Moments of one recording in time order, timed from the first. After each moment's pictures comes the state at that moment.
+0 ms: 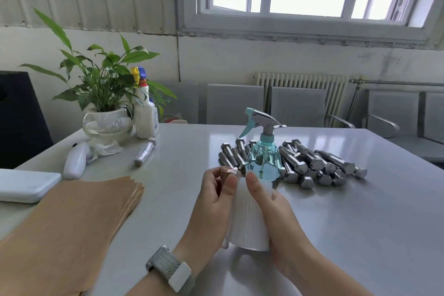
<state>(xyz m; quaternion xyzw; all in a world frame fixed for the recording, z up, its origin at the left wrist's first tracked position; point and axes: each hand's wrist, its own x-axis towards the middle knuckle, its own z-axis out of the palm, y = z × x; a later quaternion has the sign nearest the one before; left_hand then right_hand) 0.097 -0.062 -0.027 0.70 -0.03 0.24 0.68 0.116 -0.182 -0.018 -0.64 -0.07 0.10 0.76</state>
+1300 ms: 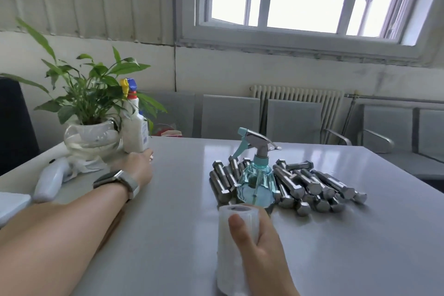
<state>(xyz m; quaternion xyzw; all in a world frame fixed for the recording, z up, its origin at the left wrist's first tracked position) 0.235 0.123 -0.003 0.97 0.22 0.13 0.02 0.129 -0.174 -0.035 -0.68 -0.18 -0.03 0.71</state>
